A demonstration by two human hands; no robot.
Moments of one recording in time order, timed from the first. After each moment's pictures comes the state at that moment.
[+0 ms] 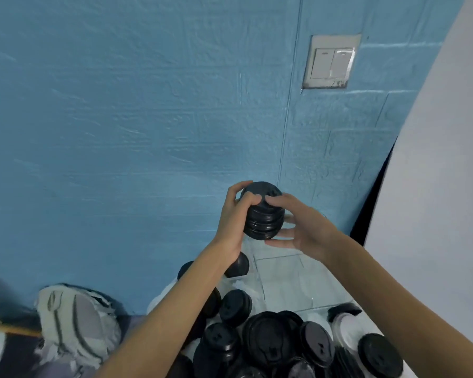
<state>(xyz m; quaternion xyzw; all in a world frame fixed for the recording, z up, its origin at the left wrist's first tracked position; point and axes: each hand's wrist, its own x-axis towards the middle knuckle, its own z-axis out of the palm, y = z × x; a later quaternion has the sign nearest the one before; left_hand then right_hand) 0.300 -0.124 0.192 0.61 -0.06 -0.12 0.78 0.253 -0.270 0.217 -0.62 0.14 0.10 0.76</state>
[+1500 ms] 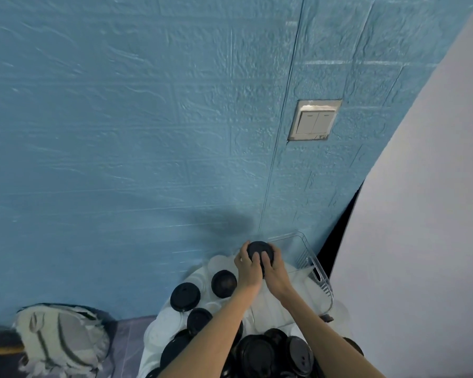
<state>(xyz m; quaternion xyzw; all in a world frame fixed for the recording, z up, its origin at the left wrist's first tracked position) 0.336 -0.189 0.098 0.76 0.04 -0.18 0.62 0.304 -0.271 0.085 -0.78 0.23 -0.05 0.58</state>
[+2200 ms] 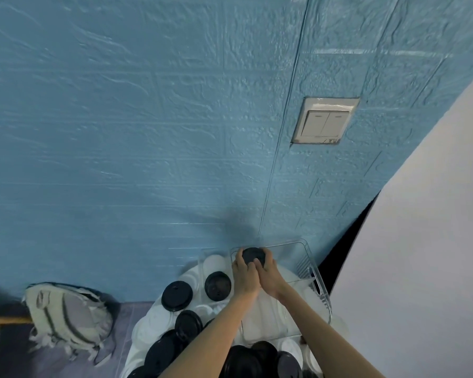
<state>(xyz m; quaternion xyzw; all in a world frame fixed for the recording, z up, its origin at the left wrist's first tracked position) 0.351 -0.215 0.062 0.78 0.12 -0.17 0.59 0.338 -0.304 0.059 -0.81 0.17 0.11 0.55</state>
